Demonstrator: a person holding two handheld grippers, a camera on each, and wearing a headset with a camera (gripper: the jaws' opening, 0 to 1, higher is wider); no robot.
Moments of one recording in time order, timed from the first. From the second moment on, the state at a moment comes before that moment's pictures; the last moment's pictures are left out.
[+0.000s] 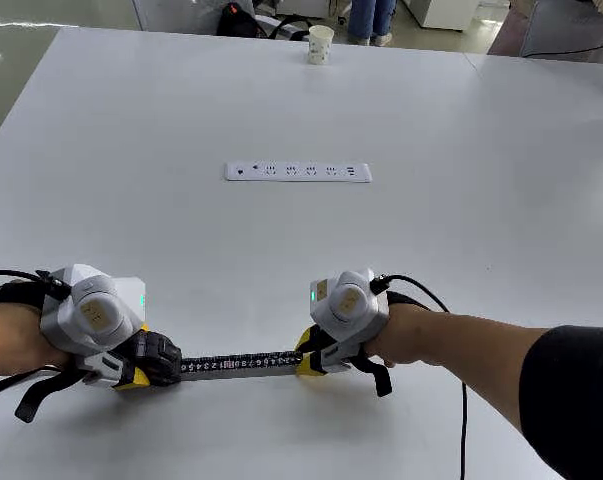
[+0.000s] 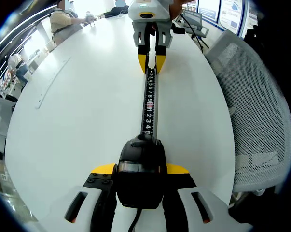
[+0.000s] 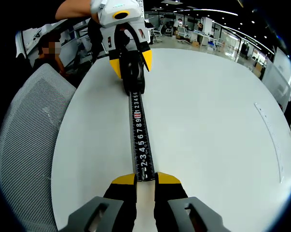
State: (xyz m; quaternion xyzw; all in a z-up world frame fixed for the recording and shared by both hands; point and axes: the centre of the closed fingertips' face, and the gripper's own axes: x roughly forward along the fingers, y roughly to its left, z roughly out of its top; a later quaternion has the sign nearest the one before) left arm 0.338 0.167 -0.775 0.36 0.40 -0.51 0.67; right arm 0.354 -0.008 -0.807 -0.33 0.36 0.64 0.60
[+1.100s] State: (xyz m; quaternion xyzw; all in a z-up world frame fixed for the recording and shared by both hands) left arm 0.337 0.167 -0.774 0.36 0.40 -0.50 0.68; right arm 0.354 -0.029 -0.807 -0.34 0.36 0.63 0.59
